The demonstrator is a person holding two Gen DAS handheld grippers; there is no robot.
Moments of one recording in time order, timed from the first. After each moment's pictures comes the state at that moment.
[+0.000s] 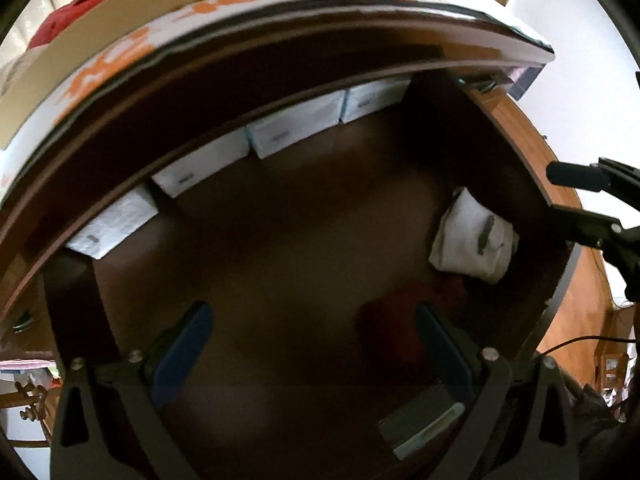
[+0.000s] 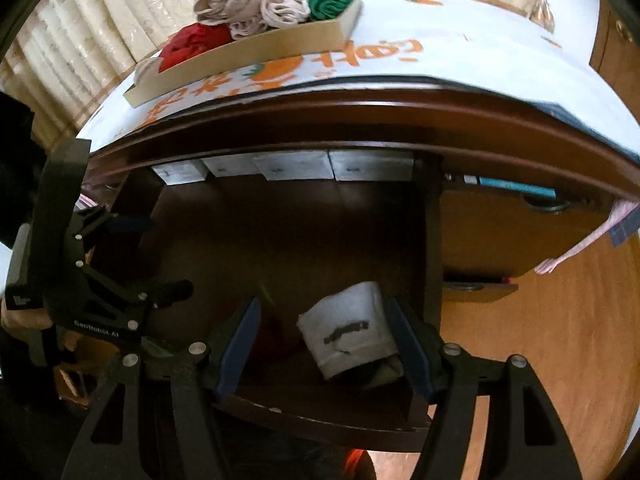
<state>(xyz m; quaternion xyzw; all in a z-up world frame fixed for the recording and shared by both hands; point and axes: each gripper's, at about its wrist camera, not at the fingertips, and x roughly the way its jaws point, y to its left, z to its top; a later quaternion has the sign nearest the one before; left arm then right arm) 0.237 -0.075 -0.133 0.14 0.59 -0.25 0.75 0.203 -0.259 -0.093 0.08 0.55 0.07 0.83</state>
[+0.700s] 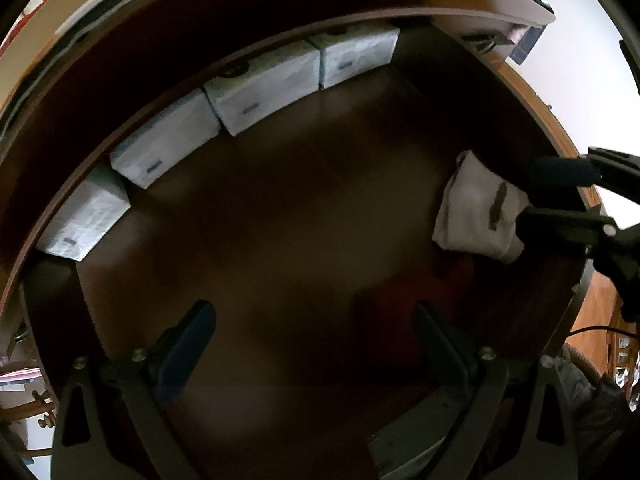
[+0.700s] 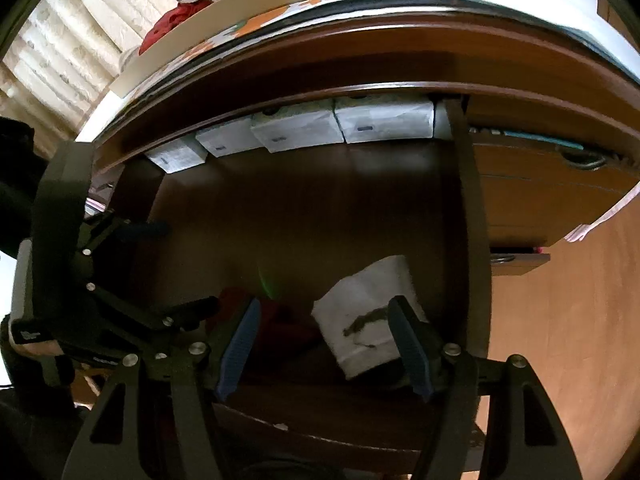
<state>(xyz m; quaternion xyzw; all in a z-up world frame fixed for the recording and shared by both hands) 0.229 -0.092 -0.156 0.19 0.61 -0.25 0.73 0.209 -0.253 -0.134 0.13 0.58 0.09 0.80</state>
